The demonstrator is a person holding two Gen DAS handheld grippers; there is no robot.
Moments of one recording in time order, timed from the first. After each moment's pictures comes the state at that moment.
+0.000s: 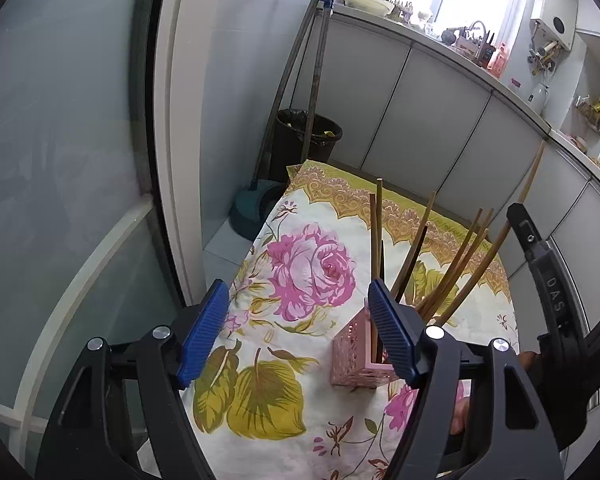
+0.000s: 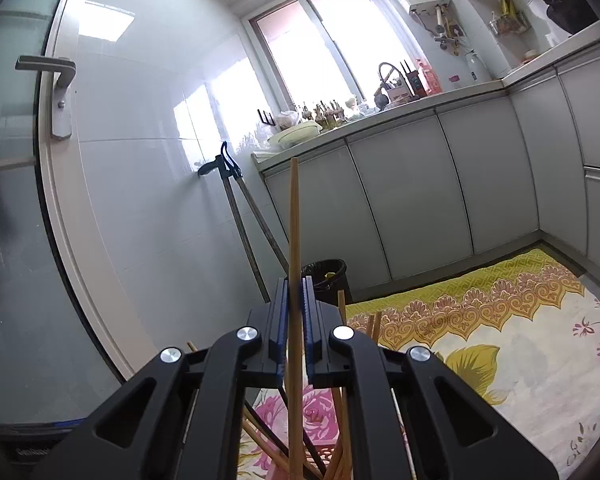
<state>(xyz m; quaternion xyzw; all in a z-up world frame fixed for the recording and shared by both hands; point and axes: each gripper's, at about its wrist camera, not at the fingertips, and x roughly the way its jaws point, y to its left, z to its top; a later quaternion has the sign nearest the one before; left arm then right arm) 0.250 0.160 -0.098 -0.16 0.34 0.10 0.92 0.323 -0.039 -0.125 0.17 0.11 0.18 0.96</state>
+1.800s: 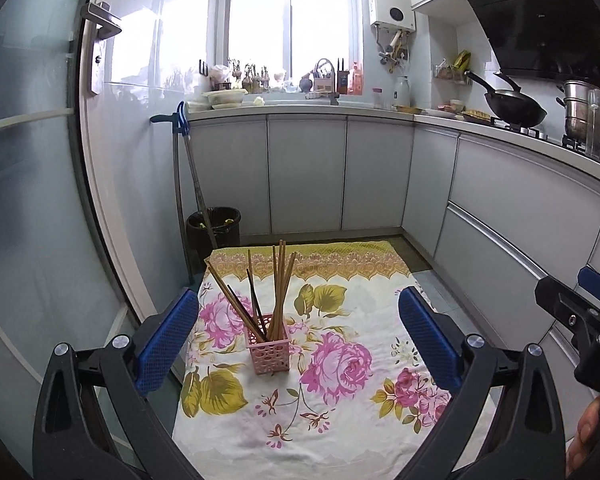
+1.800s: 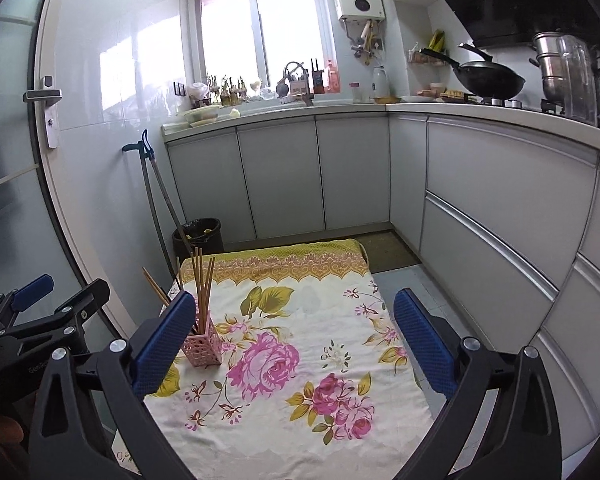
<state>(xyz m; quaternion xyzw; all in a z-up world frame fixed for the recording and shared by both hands) 0.087 0.001 0.028 0.02 0.21 -0.05 0.98 0.047 -0.195 0.034 0.06 0.21 -0.01 0.97</state>
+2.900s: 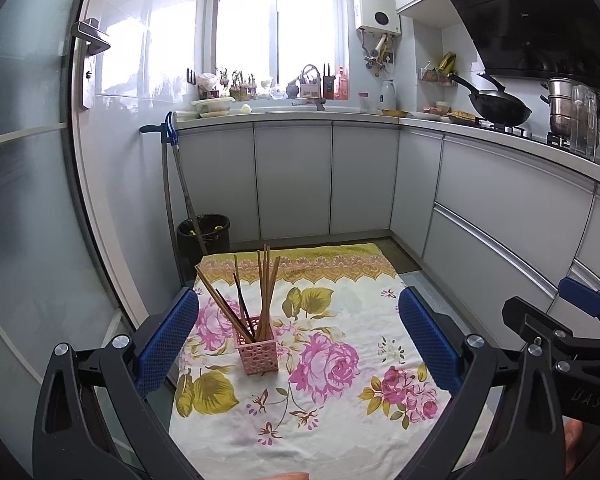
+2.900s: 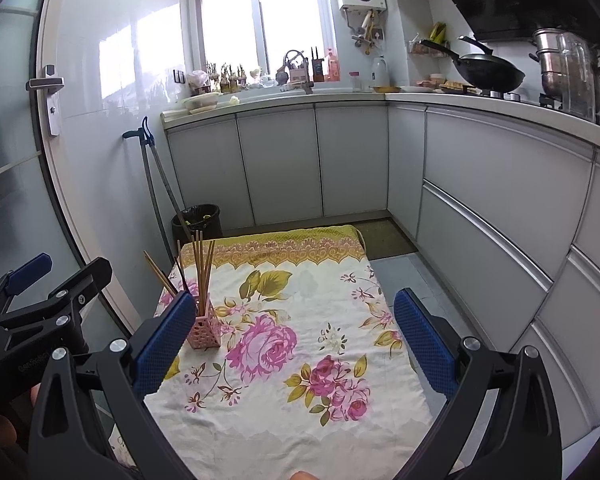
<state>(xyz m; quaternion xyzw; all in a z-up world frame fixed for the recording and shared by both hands) 0.068 -0.009 0.033 0.03 0.21 -0.07 0.98 0.045 -0.192 0.032 0.06 0.25 -0.01 0.97</state>
